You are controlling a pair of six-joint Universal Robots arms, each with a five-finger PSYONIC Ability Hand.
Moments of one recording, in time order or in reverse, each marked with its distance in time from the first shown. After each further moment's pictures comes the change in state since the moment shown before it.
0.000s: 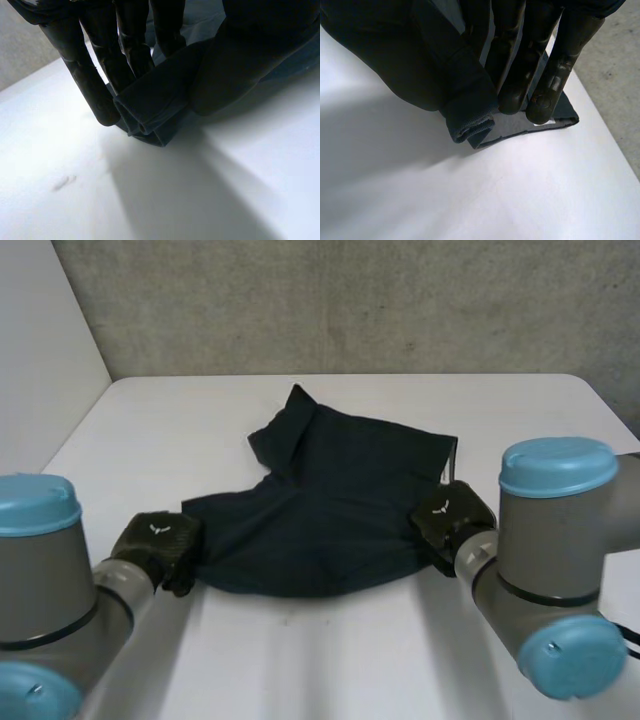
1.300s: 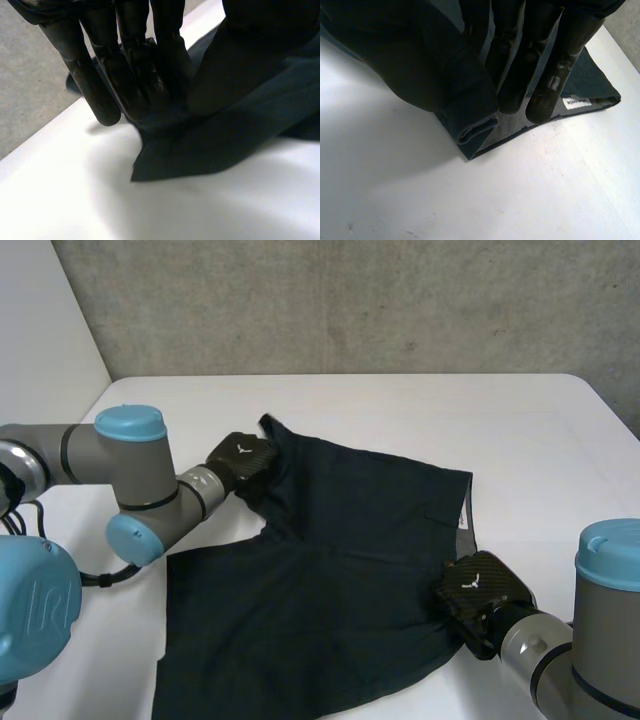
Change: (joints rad) left arm 0.026 -0.735 0.962 -0.045 0.381 0.192; right arm -0.095 -0.228 0.418 -0.074 -0.140 0.007; left_hand -0.004 -0.012 -0.034 -0.020 0.018; right_hand 0.006 0.000 0.000 0.000 0.000
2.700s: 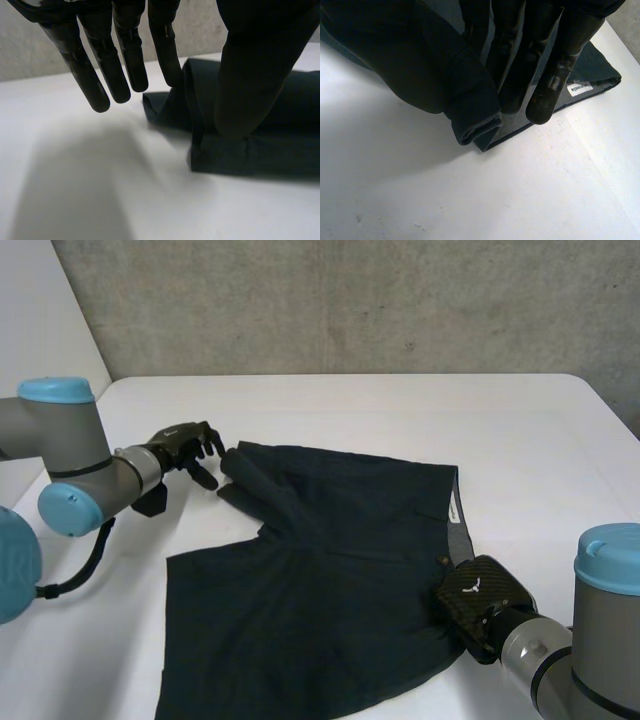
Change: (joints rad) left arm 0.186 -0.026 0.154 -0.215 -0.002 -0.469; right arm -0.001 0.004 0.012 -0.004 0.002 0.000; left_hand -0.512 -0.558 -0.531 -0.550 -0.534; right_hand -0.001 0.000 0.000 0.000 0.000
